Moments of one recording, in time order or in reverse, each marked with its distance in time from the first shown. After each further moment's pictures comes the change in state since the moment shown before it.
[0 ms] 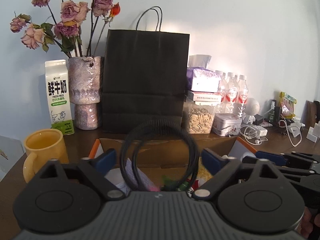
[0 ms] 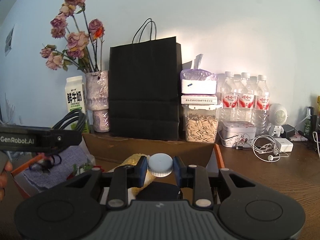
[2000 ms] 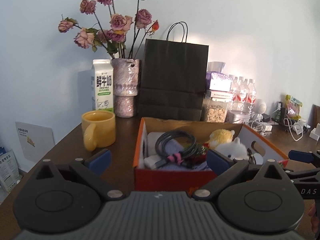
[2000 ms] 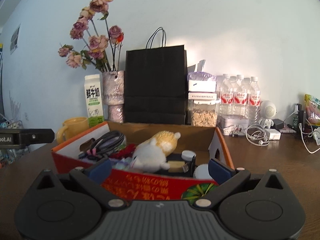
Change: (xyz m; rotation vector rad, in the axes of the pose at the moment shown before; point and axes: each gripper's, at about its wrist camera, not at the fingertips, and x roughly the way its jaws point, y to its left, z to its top) left arm -0.132 0.037 -0.049 -0.042 -0.010 0.104; right arm -0.098 0.050 -0.040 -0.036 0.034 0.009
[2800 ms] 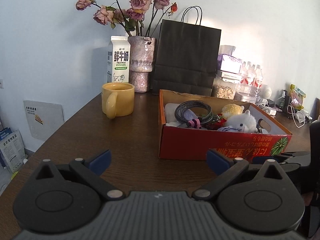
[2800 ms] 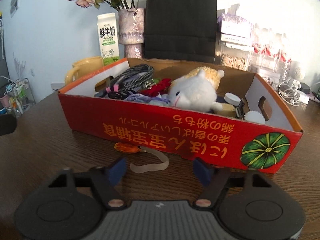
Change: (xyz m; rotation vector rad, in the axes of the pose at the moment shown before) left arm -0.028 0.035 -0.030 -0.042 0.105 0.016; right arm 0.064 0.047 -0.026 -0.023 0.318 0.045
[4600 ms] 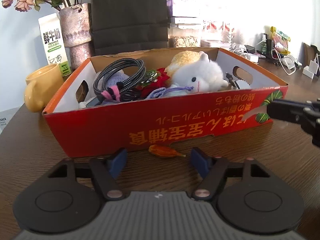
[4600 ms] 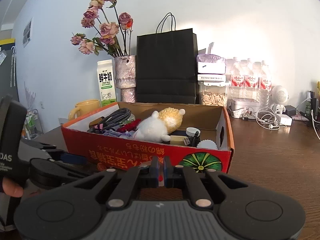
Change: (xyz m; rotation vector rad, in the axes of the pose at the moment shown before) left arm 0.111 -0.117 -0.018 0.216 0.213 -0.074; right arm -0.069 -0.073 -0.019 -0.002 -0.271 0.063
